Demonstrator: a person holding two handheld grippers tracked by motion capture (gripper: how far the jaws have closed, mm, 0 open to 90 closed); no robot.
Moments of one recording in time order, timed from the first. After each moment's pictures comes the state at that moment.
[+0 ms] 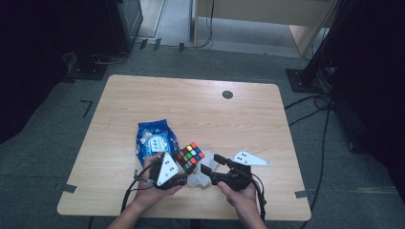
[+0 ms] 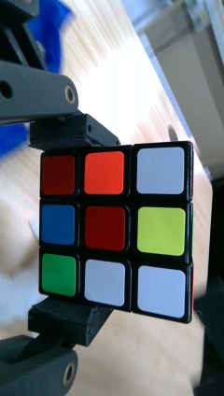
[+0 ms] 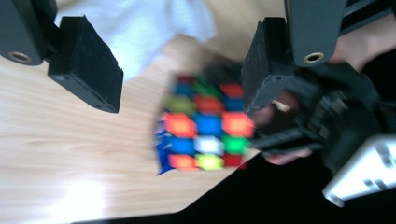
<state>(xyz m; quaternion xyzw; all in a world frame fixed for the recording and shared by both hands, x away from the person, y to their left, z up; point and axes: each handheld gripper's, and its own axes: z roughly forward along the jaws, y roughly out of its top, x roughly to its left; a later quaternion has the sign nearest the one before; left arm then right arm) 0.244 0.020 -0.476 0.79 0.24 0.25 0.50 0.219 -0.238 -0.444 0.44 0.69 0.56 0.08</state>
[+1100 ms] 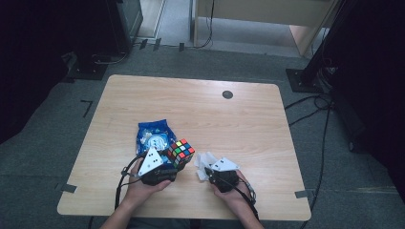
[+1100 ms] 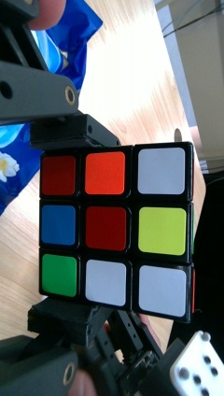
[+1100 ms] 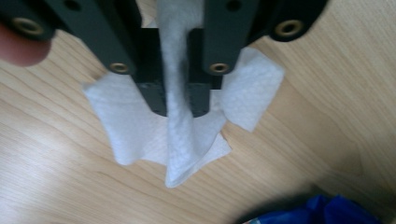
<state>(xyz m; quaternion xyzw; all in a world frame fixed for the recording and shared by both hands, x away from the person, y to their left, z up) 0.252 0.044 -0.471 0.78 0.27 0.18 0.54 0.237 -0.212 -0.517 0.42 0.81 0.37 0.19</state>
